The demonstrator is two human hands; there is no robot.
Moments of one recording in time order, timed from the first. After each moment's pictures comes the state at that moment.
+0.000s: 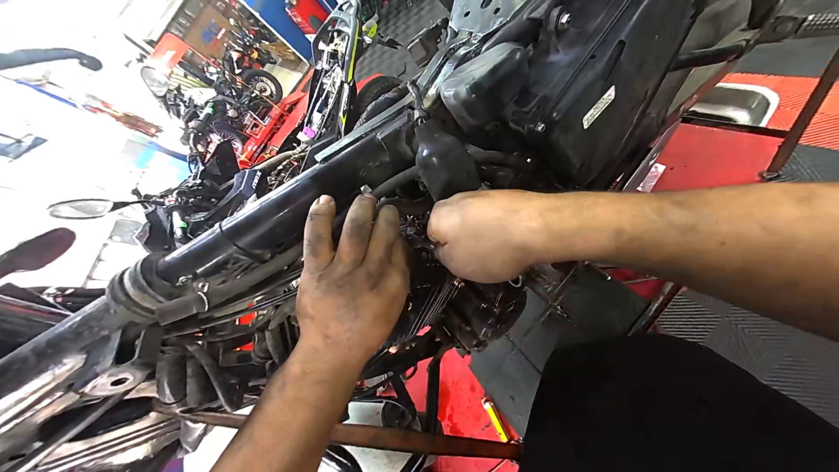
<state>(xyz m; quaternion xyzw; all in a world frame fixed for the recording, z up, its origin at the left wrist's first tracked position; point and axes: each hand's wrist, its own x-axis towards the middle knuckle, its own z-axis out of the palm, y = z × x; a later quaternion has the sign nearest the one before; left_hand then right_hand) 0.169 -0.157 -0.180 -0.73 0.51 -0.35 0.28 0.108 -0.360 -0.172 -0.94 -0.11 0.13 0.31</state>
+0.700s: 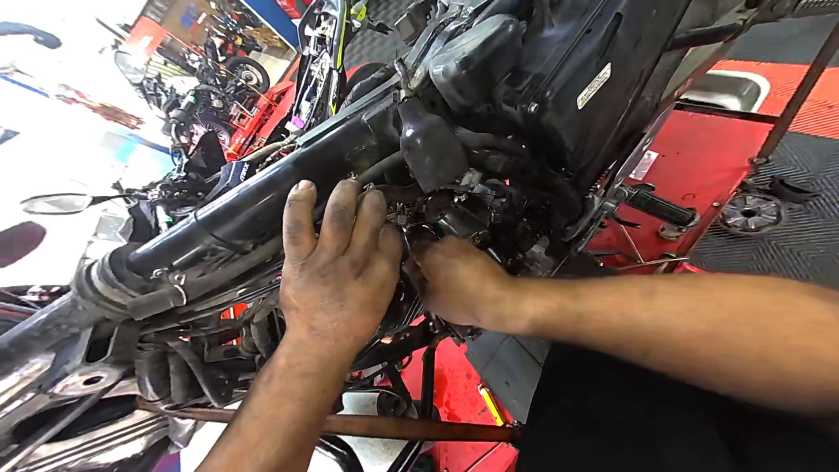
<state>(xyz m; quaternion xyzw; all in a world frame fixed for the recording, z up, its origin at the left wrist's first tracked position) 0.168 -0.157 -0.179 -0.75 0.51 -0.33 0.28 0.105 -0.287 -0.260 -0.89 -0.01 0.03 0.45</state>
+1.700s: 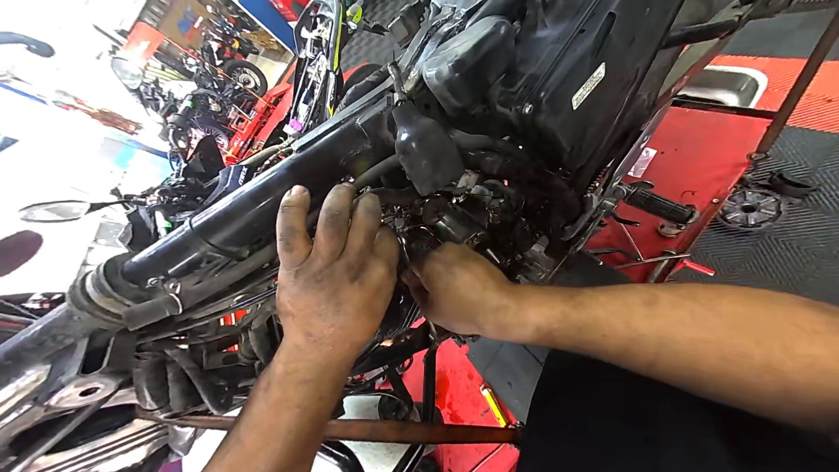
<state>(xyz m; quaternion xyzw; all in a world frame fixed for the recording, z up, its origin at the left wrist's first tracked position) 0.165 -0.161 -0.177 -0.75 0.50 -0.32 0.30 0.099 -0.285 -0.261 -0.90 -0.02 0.04 0.44</state>
